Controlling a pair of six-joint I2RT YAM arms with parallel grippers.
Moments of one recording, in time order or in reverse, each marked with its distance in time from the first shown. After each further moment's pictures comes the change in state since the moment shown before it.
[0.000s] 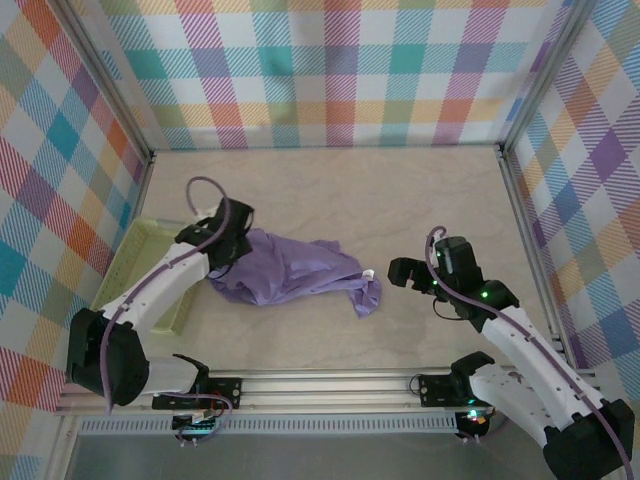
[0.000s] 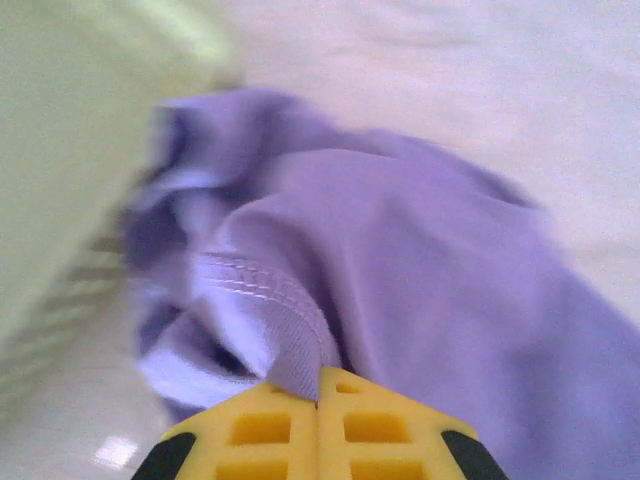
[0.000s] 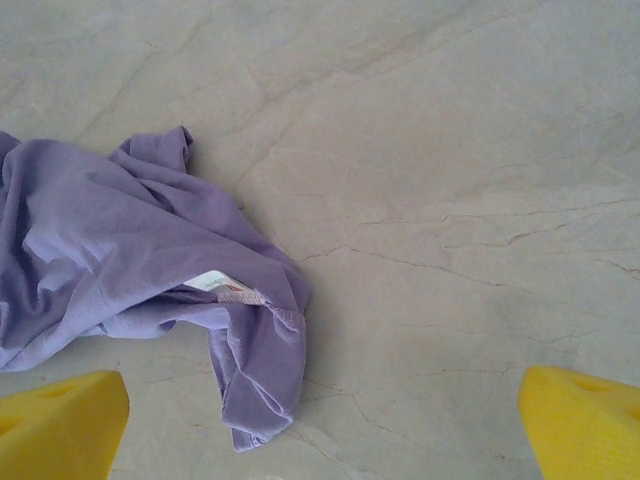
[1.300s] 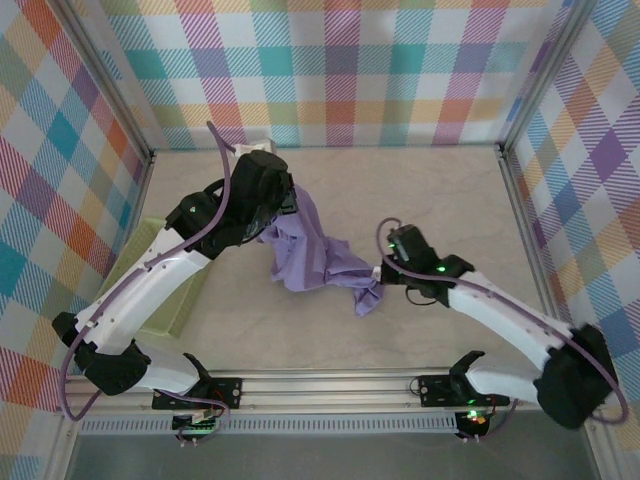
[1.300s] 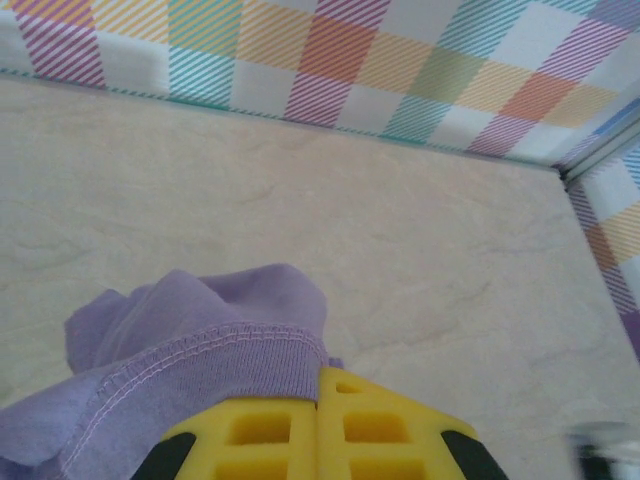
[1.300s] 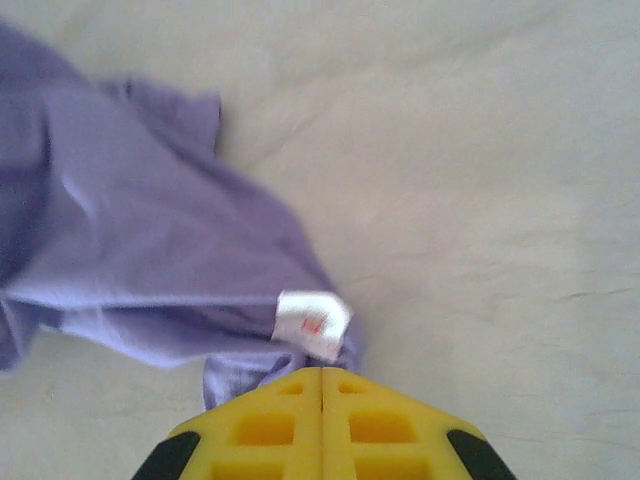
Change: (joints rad) left arm -0.342 0.067 0.657 -0.177 -0.080 0.129; right arm 0.194 0.283 0.152 0.033 0.246 -0.011
